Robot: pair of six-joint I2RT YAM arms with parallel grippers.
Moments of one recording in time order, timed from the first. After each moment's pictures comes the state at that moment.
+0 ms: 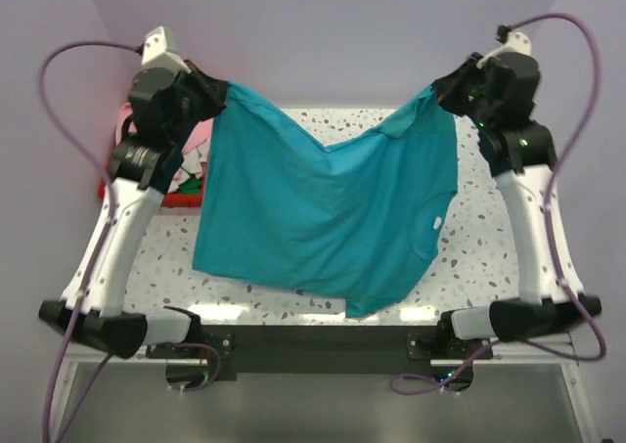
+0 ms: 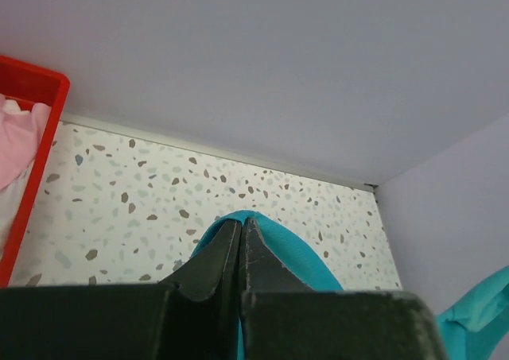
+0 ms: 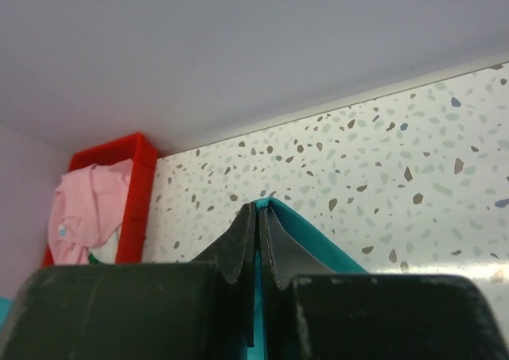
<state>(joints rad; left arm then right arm) -0.29 1.22 1.61 -0.48 -0.13 -0.58 0.14 1.28 1.76 -0.64 0.03 0.52</state>
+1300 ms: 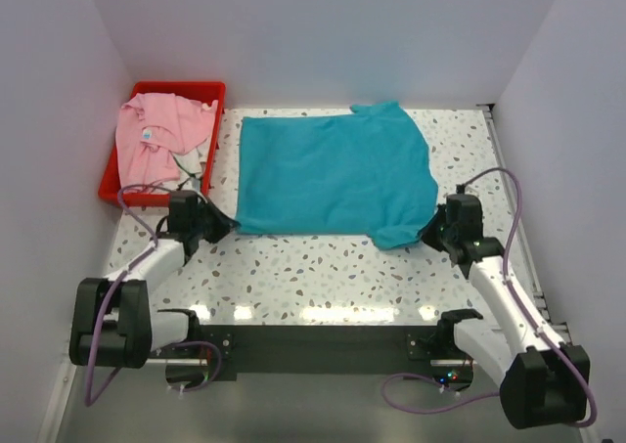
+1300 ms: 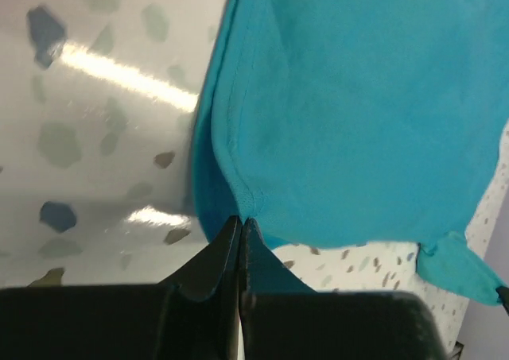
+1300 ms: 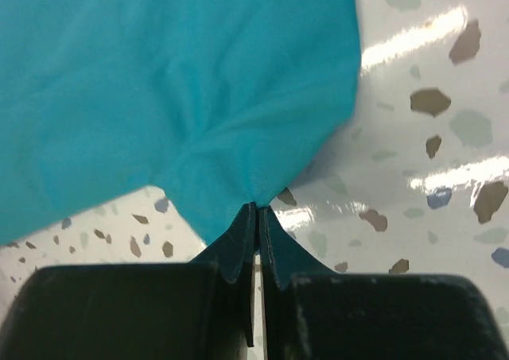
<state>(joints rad) -0.03 1.25 0.51 0.02 0.26 -0.75 0.11 0.95 0.61 -0.44 0.05 0.63</state>
